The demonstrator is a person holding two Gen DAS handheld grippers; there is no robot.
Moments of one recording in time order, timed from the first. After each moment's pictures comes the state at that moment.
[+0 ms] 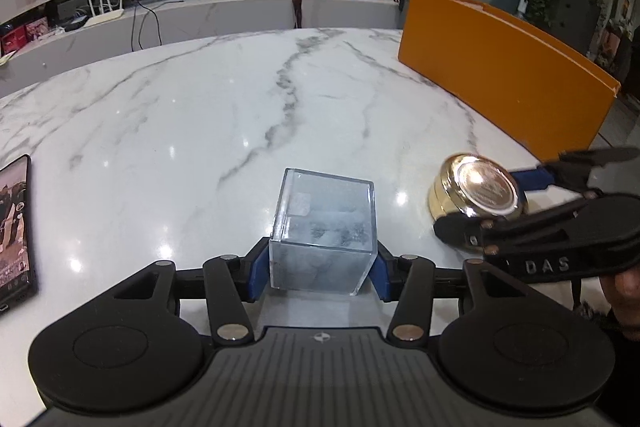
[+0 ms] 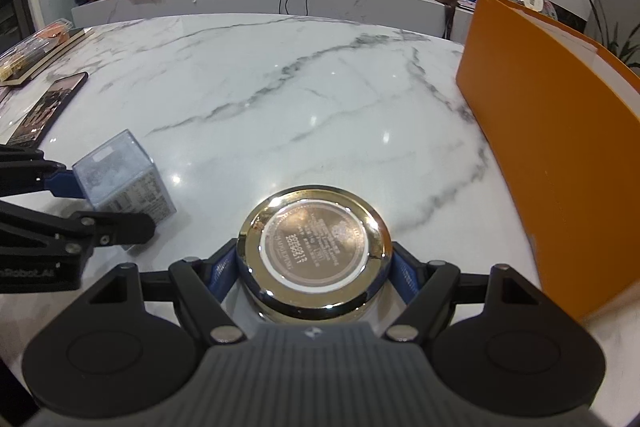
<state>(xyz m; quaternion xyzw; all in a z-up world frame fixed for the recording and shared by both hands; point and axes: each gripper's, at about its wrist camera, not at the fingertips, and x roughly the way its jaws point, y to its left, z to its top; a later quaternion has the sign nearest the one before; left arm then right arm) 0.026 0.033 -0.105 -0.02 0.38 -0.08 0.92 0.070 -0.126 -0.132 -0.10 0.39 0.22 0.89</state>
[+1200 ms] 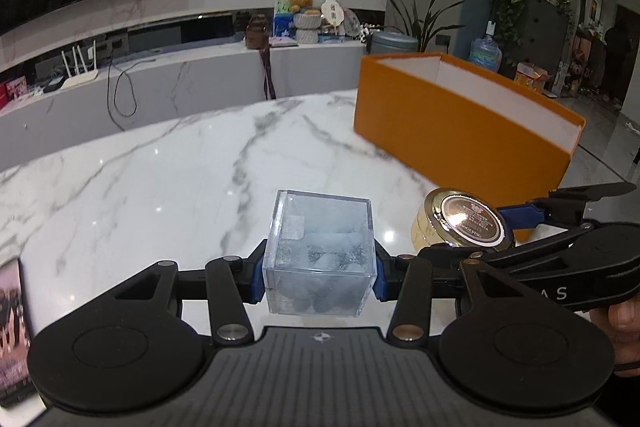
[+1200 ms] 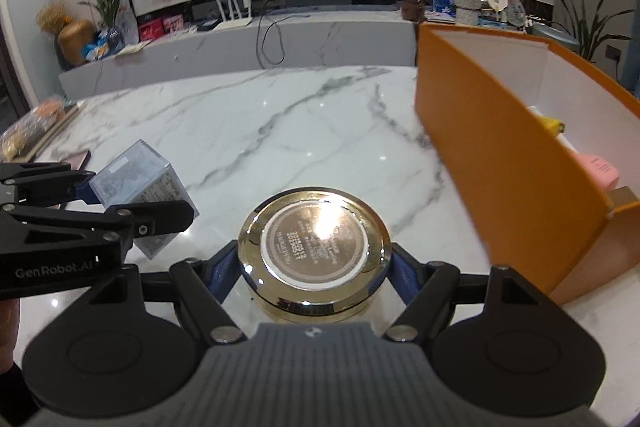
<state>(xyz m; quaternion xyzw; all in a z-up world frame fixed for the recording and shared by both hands) 0.048 -0.007 -0.049 0.02 0.32 -0.11 0.94 0.066 -0.164 -0.087 -0.01 0.36 0.20 0.91</state>
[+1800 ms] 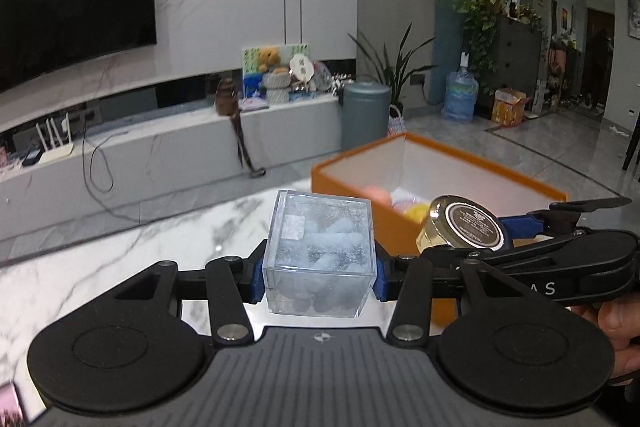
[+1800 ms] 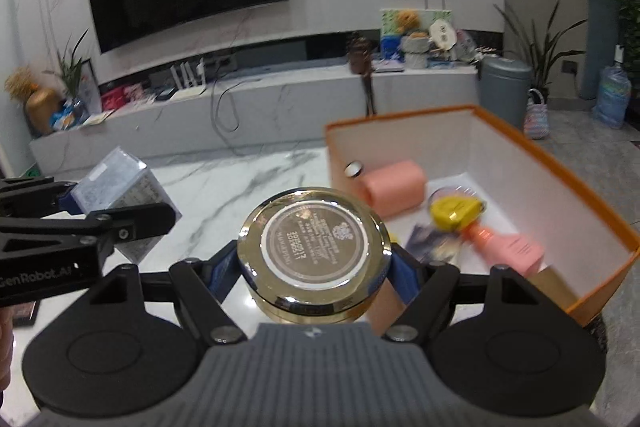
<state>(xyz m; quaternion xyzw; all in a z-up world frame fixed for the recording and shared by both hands) 0.107 -0.067 0.013 0.05 0.25 -0.14 0.96 0.114 -0.234 -0.025 0.03 0.29 0.14 0.95</state>
